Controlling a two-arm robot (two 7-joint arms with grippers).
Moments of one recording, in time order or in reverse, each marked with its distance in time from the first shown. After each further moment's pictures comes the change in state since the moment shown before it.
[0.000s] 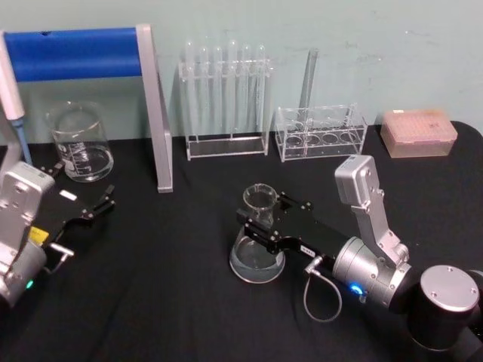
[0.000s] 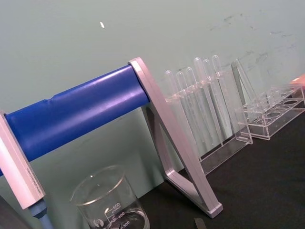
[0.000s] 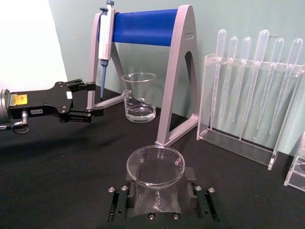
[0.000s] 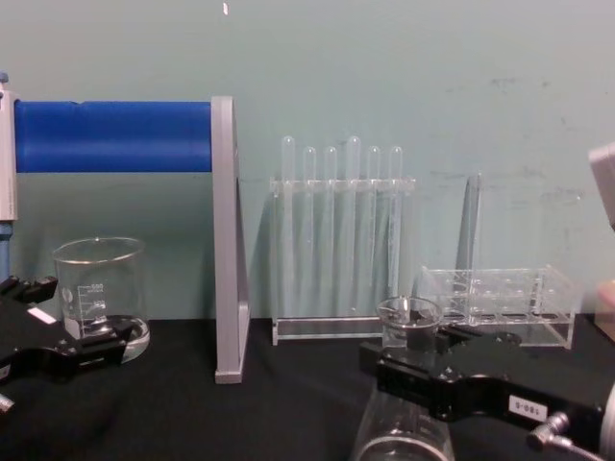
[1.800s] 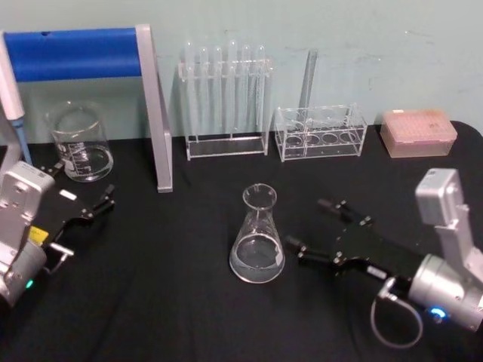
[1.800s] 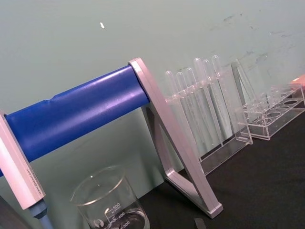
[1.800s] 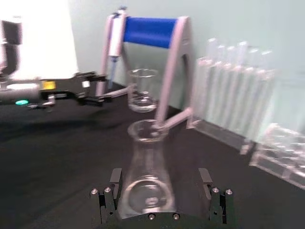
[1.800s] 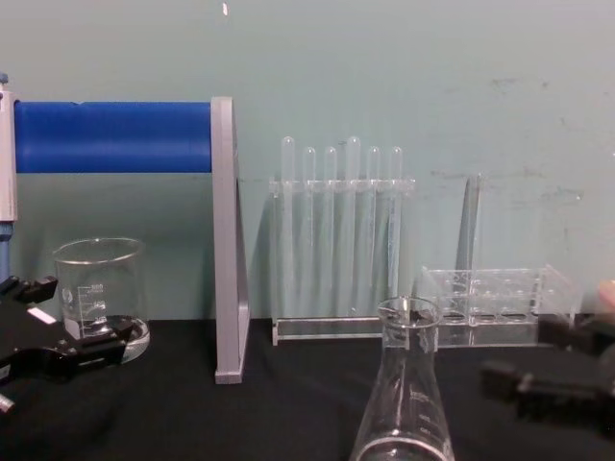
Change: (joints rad) left arm 0.000 0.000 0.000 0.000 0.000 0.000 0.000; right arm -0.176 0.240 0.102 -0.228 0.111 0.003 0.068
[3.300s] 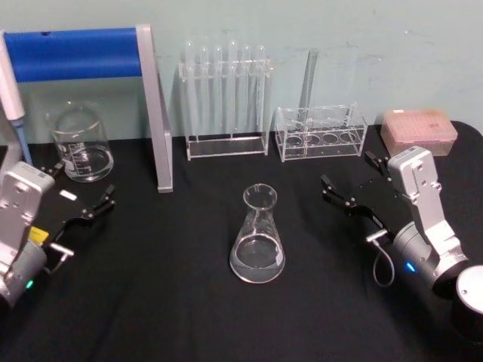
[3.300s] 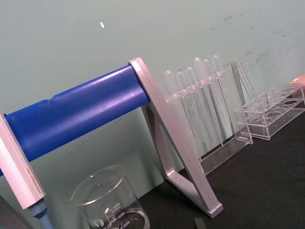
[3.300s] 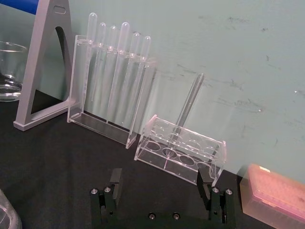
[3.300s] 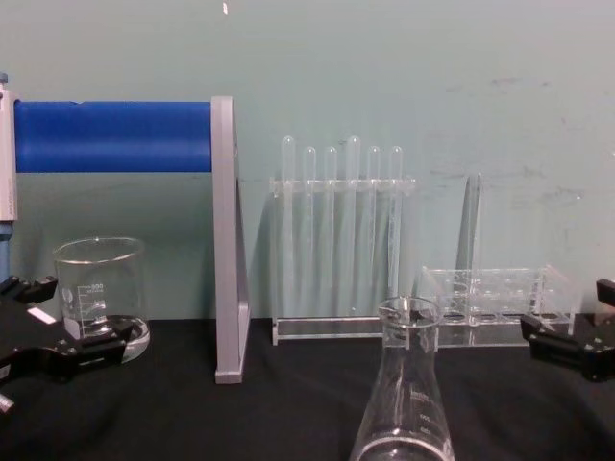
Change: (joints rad) left arm 0.000 0.000 0.000 0.000 0.000 0.000 0.000; right arm 0.152 -0.232 0.046 0.289 -0.376 -0.103 -0.375
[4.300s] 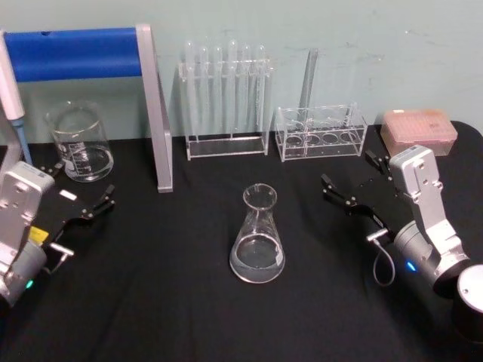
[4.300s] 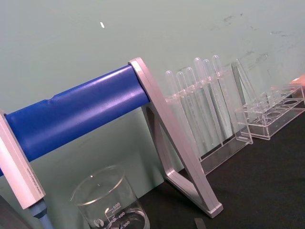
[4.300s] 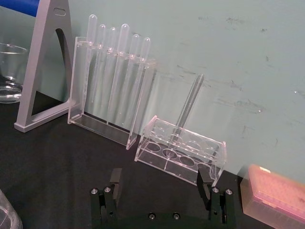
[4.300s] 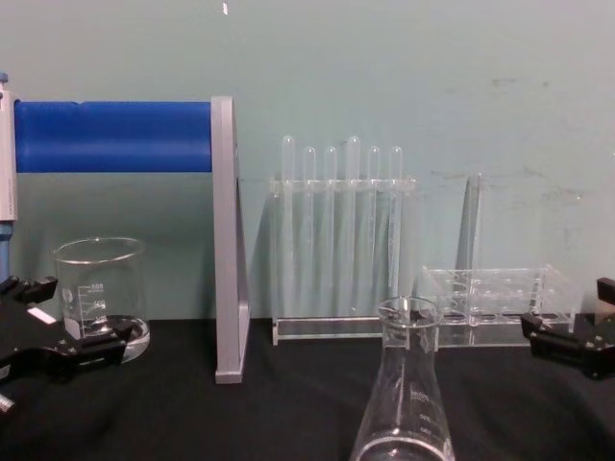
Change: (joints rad) left arm 0.000 0.000 0.000 0.000 0.000 0.000 0.000; right arm 0.000 0.003 0.000 -0.005 0.009 0.002 0.003
